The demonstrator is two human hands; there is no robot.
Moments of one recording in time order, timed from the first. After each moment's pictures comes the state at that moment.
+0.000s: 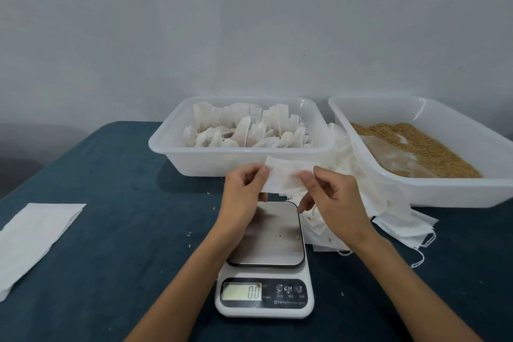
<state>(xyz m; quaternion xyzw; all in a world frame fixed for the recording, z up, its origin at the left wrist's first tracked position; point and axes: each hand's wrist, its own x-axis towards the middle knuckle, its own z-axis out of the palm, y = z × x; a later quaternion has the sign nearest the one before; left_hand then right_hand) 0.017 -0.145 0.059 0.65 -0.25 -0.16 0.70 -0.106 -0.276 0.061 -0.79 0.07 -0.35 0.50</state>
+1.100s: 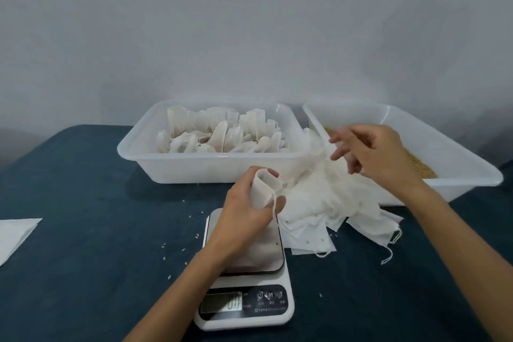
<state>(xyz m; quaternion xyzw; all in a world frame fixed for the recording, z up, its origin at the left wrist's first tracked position) -0.015 -0.141 0.067 0.66 -0.40 -0.14 0.62 -0.146 -0.360 0.141 -0.85 0.19 -0.35 0.35</state>
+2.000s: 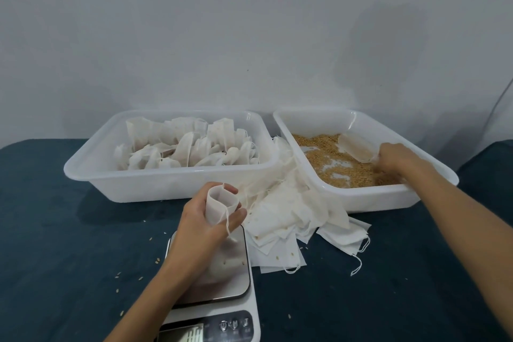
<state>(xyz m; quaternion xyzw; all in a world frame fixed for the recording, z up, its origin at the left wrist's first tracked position) -0.005 -0.146 0.058 0.63 -0.37 -0.17 0.66 -0.186 -0.580 0.101 -0.85 0.52 0.00 -0.02</state>
